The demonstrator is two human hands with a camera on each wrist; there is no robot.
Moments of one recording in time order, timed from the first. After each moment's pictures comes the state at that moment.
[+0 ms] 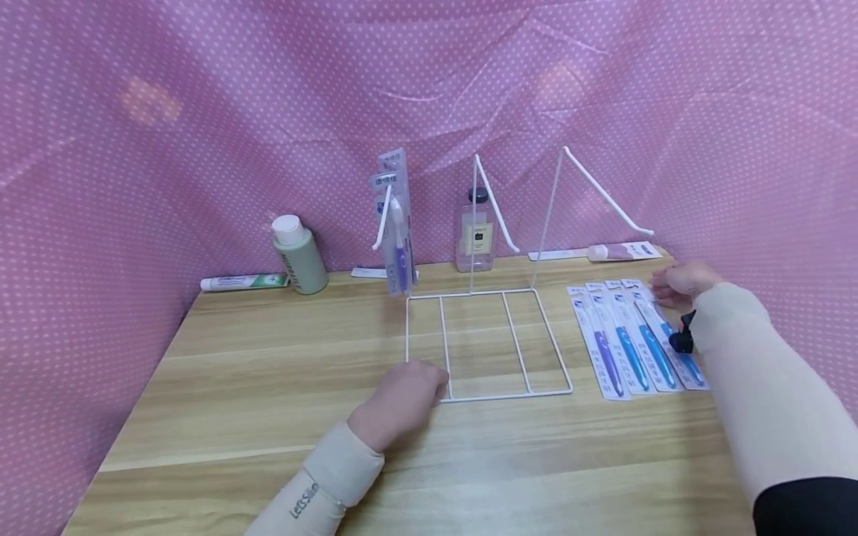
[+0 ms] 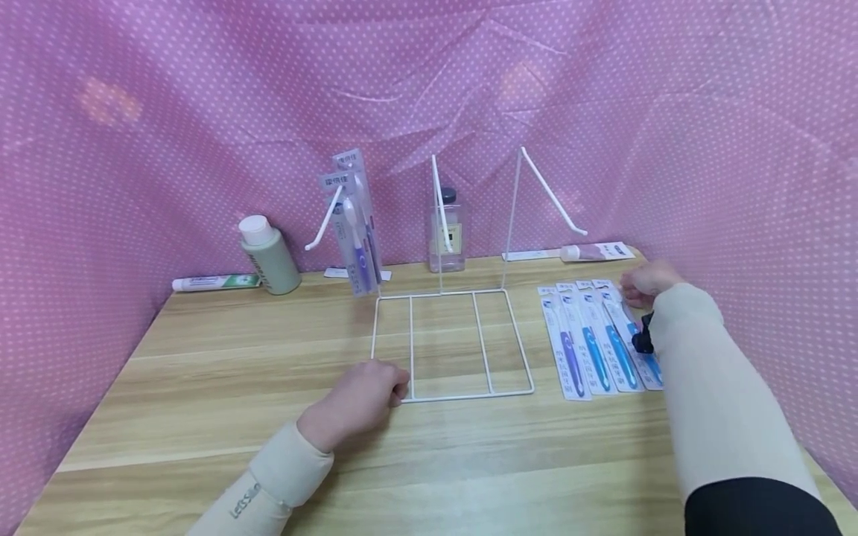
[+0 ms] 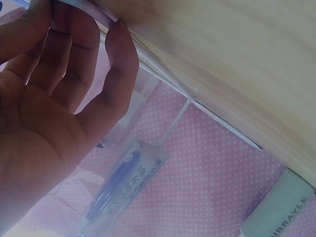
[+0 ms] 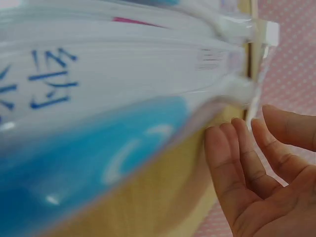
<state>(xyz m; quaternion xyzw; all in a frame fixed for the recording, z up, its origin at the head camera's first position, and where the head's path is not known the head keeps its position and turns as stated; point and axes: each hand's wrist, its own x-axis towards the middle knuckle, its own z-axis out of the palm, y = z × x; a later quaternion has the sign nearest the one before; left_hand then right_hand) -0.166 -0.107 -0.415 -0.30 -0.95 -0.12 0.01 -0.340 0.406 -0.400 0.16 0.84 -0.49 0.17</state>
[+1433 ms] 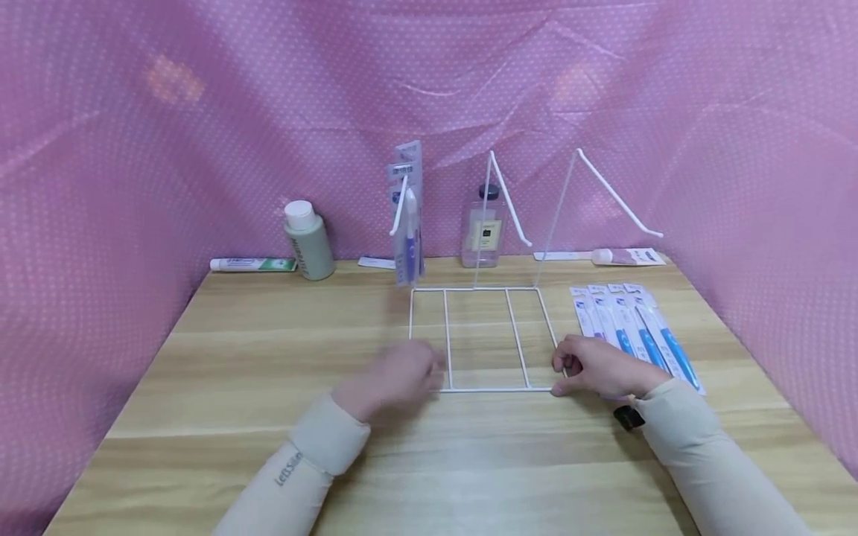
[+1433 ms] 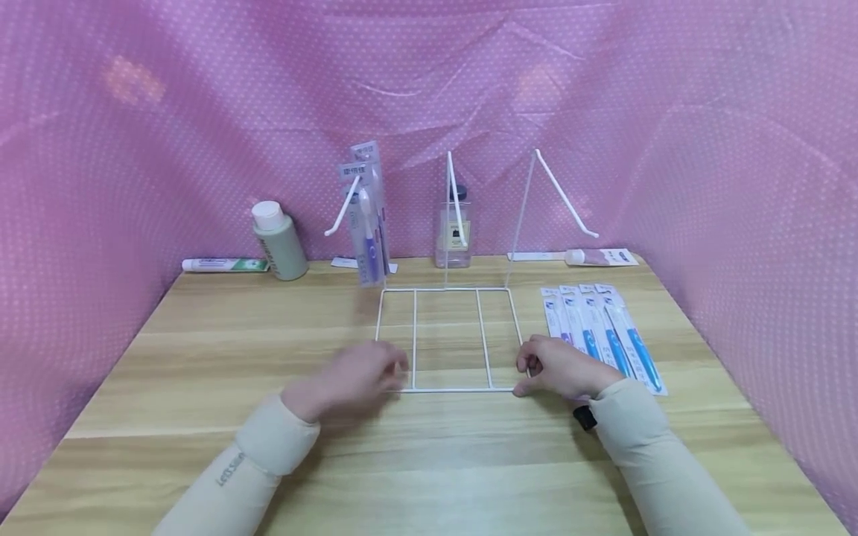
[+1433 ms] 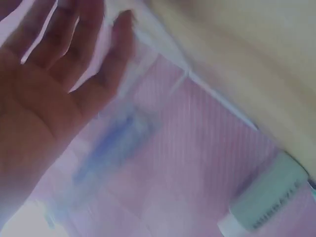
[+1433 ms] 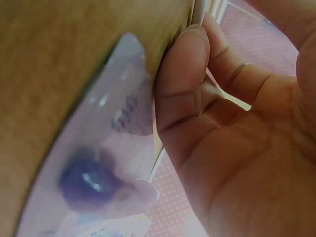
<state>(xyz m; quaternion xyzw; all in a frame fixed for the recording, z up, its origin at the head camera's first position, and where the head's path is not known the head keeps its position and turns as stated) -0.179 -0.127 -0.393 -0.28 -0.94 -0.17 -0.05 -0.213 0.238 -0.417 -0.25 0.92 -0.25 0.17</state>
